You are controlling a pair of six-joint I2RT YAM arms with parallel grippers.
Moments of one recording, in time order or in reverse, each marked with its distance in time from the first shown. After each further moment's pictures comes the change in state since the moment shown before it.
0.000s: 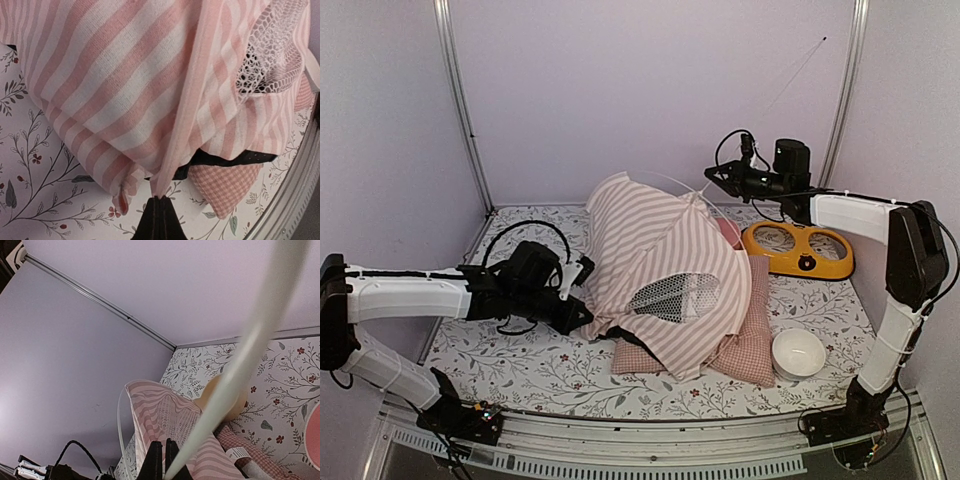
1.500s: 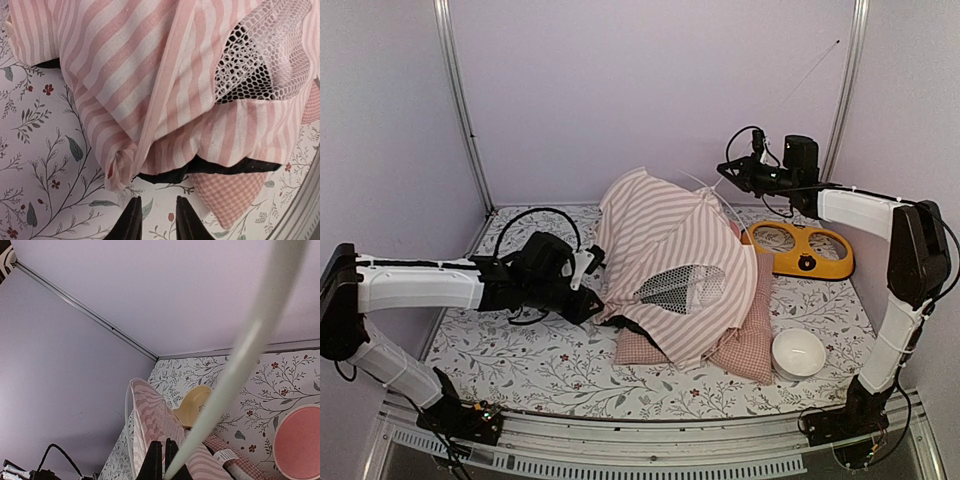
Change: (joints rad) left arm -0.024 0.056 0.085 -0.011 -0.109 0.032; right arm -0.060 0.000 0.035 -0.070 0.025 -0.081
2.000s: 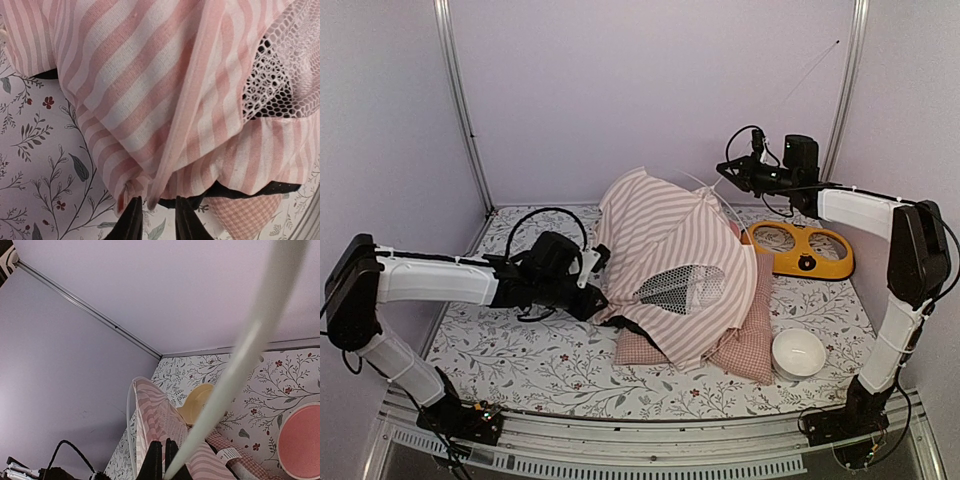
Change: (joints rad) left arm 0.029 0.124 0.038 0.088 -0.011 0.057; right arm 0.000 0.000 0.004 0.000 -0.019 0.015
